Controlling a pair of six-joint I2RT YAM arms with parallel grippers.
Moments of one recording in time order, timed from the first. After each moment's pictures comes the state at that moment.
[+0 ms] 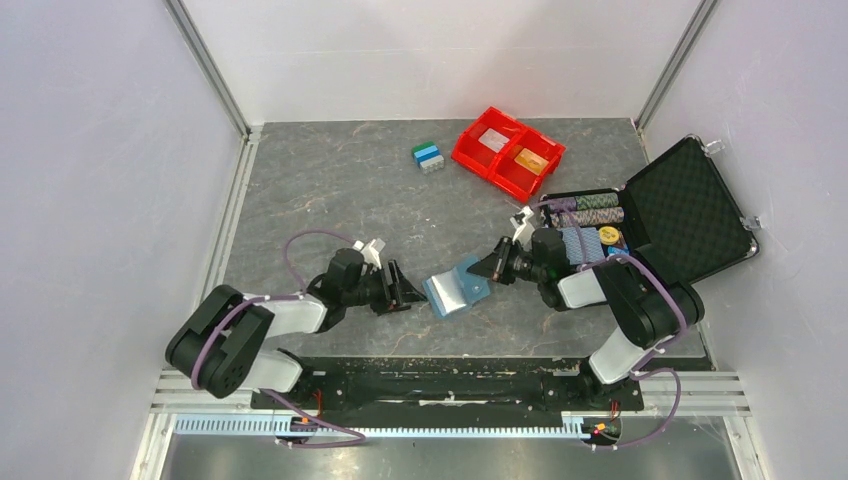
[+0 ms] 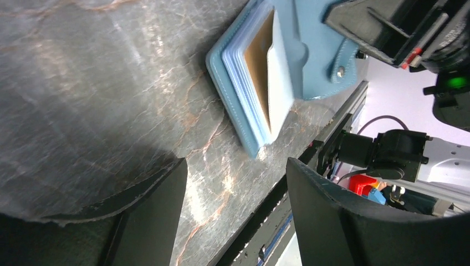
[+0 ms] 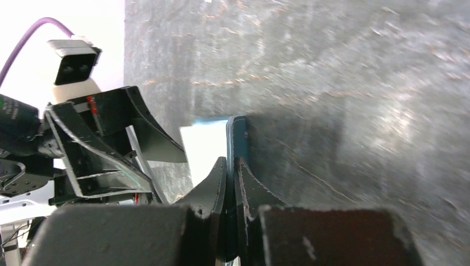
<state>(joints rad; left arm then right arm) -0.52 1.36 0.30 0.42 0.51 -0.87 0.39 1.64 0.41 0.76 -0.59 0.80</state>
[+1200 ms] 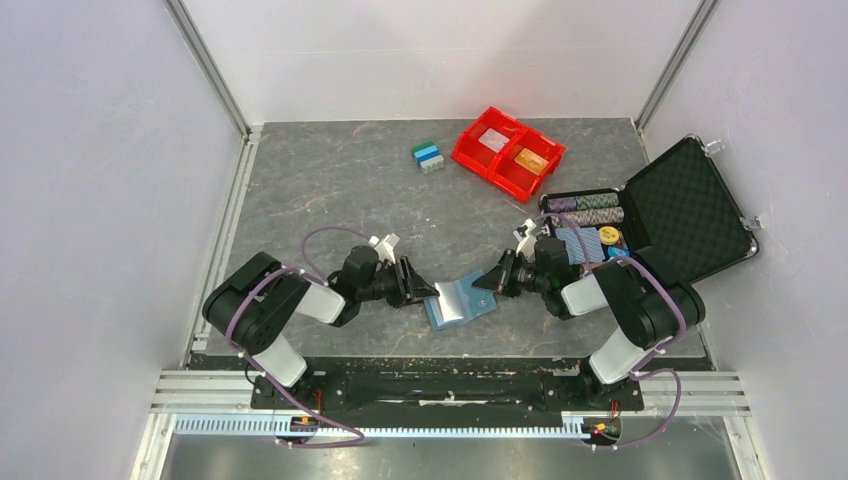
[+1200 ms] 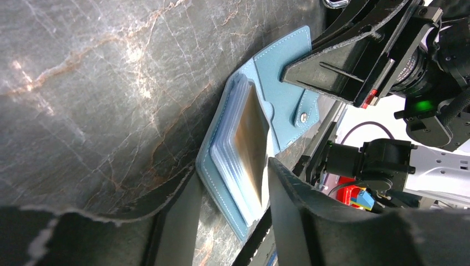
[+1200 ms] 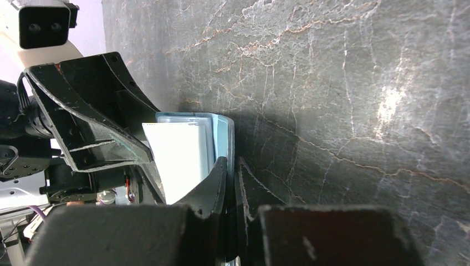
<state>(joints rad) -0.59 1.63 0.36 0.74 0.51 -0.95 0.36 1.64 0.32 0.75 -0.61 0.79</state>
